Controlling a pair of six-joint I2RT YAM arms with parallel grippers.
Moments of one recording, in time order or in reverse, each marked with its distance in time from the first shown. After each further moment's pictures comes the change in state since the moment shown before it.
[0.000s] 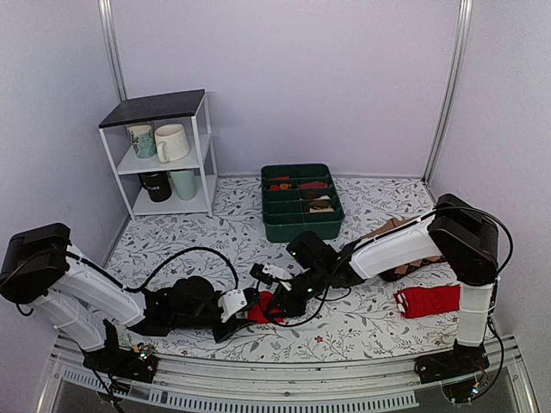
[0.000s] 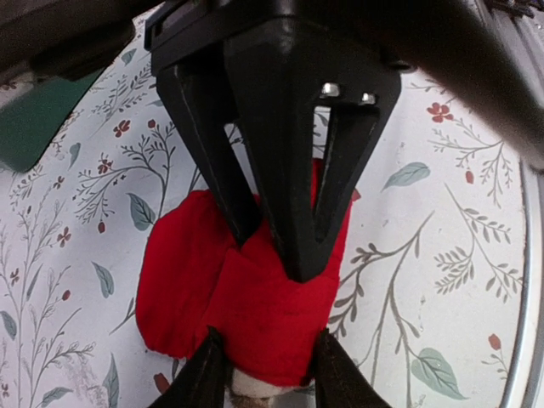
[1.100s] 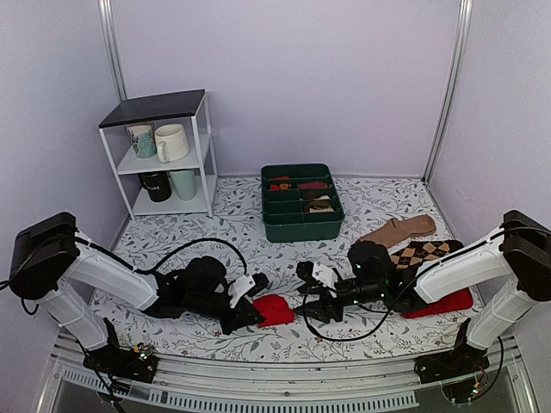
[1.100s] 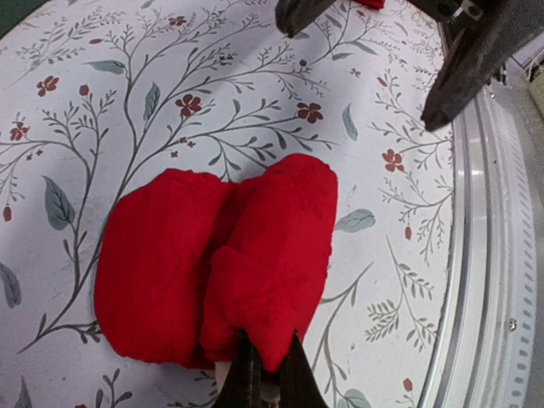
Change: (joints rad) left arm 0.124 0.066 0.150 -0.188 0.334 -0.252; right arm -0.014 -0.447 -0.532 0.483 0.214 -0.115
